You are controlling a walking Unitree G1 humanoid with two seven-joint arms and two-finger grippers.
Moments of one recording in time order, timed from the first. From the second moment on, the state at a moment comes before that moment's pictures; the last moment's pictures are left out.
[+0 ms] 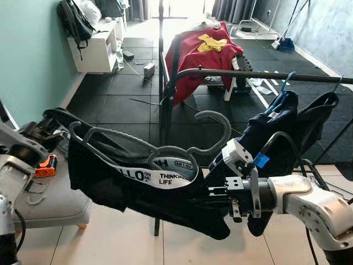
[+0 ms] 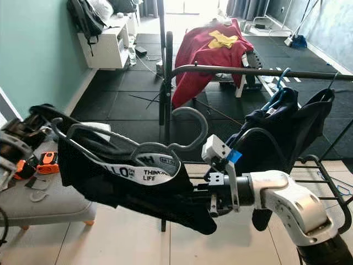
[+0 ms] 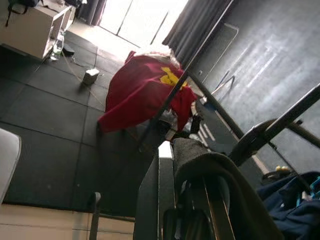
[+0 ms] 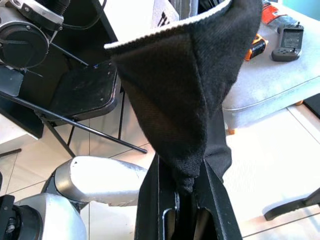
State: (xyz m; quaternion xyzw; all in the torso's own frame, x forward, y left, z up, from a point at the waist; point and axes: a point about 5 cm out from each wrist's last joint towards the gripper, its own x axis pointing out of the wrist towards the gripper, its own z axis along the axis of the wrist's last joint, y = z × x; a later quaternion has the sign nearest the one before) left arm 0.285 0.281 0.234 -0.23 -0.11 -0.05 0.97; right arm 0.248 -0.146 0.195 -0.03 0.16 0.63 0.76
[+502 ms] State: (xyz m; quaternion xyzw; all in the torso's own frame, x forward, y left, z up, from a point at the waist) left arm 0.268 0.269 0.191 -0.14 0.03 -0.14 0.98; right arm 0.277 -0.149 0.200 -0.05 0.12 0.56 0.82
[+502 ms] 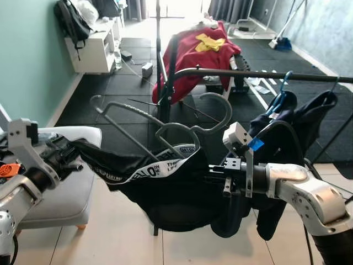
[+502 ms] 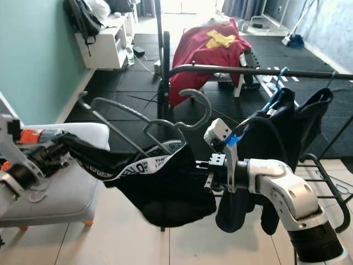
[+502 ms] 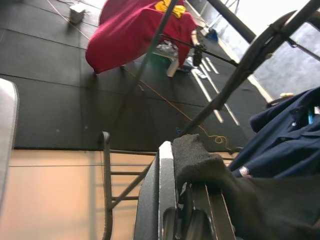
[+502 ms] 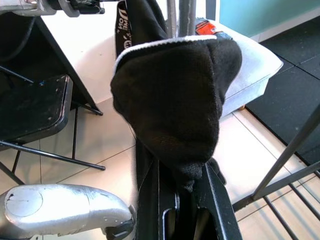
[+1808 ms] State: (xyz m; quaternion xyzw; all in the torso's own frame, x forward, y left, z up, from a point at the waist) left arm 0.236 0.202 0.239 -0.01 -0.06 -0.43 0.90; right arm 0.266 -0.165 0.205 -0.27 0.22 0.63 0.70
